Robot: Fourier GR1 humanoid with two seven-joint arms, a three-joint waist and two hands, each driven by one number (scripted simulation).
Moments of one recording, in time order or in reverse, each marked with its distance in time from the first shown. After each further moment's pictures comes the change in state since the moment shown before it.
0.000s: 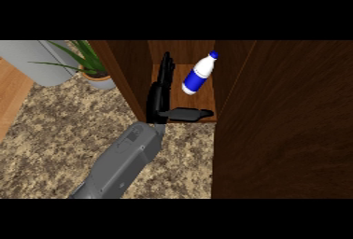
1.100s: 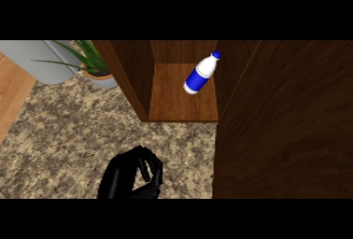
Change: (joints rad) left arm 0.664 0.324 -0.259 -0.787 -0.062 -0.028 0.041; right arm 0.016 -0.059 0.040 -0.003 0.002 0.108 0.036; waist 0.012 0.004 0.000
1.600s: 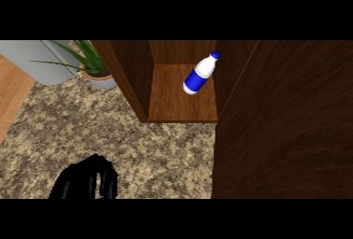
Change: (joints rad) left arm 0.160 0.233 0.123 -0.160 0.063 -0.110 -0.027; right arm 0.008 -0.049 0.112 -0.011 0.020 0.132 0.000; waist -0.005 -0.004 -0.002
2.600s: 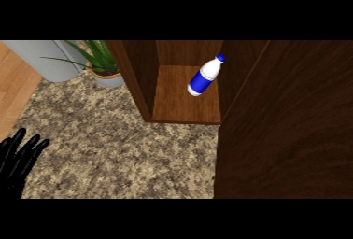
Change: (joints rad) left arm 0.237 0.271 0.305 -0.148 0.224 -0.213 -0.037; right arm -0.168 -0.052 0.282 -0.015 0.068 -0.003 0.080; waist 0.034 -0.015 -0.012
